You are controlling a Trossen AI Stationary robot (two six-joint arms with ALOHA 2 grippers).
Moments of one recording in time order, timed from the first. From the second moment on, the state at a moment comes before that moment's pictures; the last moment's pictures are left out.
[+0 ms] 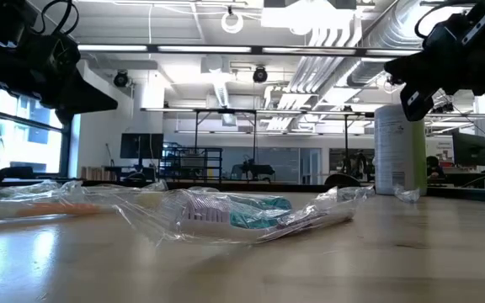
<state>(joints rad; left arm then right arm) 0.15 0.09 0.08 -0.16 -0.19 -0.28 -0.21 0.28 0.01 0.32 -0.22 0.41</state>
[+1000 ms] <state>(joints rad) 0.15 0.09 0.08 -0.12 -0.19 -0.32 -0.17 0.43 0.47 -0.19 -0.16 0.56</state>
